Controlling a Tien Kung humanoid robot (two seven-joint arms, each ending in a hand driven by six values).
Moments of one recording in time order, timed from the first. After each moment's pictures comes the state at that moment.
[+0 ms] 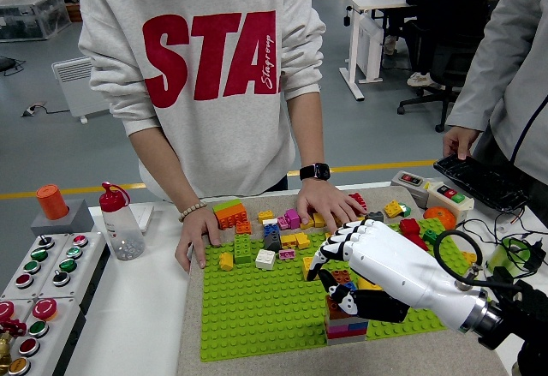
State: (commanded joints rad) left arm -0.11 0.03 -1.35 -0.18 1.30 0.14 0.21; right arm 0.59 -0.69 0.64 1.78 -1.88 -0.31 0.16
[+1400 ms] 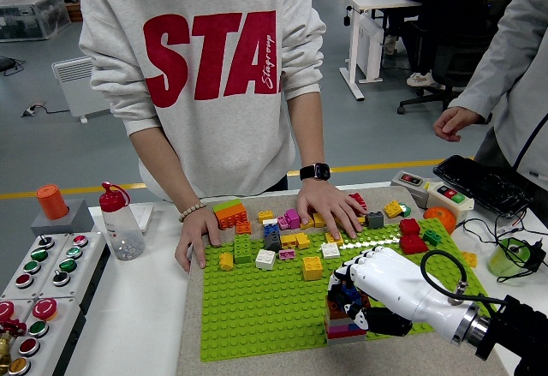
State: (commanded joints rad) left arm -0.12 0.03 -1.34 -0.18 1.30 0.14 0.21; right arm 0.57 -0.67 0.57 1.67 -1.93 -0.24 0.04
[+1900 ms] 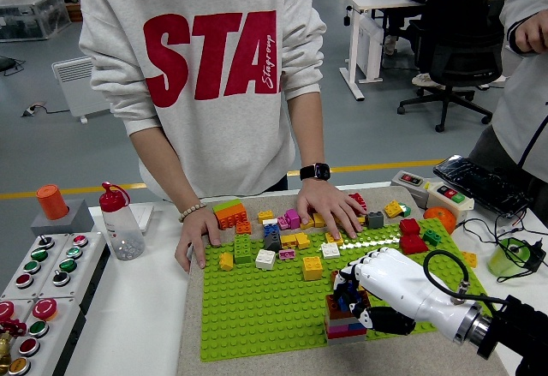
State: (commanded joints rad) left arm -0.12 0.03 -1.34 -0.18 1.30 0.14 0.21; right arm 0.57 -0.67 0.57 1.64 -1.92 -0.24 0.03
